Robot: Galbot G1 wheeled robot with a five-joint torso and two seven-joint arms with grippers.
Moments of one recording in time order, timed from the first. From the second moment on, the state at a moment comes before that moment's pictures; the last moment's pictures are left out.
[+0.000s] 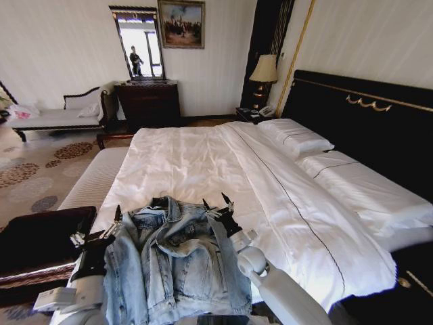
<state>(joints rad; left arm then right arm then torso) 1.86 -1.61 -0.84 -2.44 -0.38 -0.08 0.00 -1.10 1.13 -0.07 1.77 0.47 0.39 0.07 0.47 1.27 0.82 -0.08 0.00</state>
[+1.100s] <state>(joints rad) 1.85 -1.61 -0.83 -2.44 -0.34 -0.08 -0.01 -1.04 1.09 -0.17 1.77 0.54 0.39 0.12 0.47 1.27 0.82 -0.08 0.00</state>
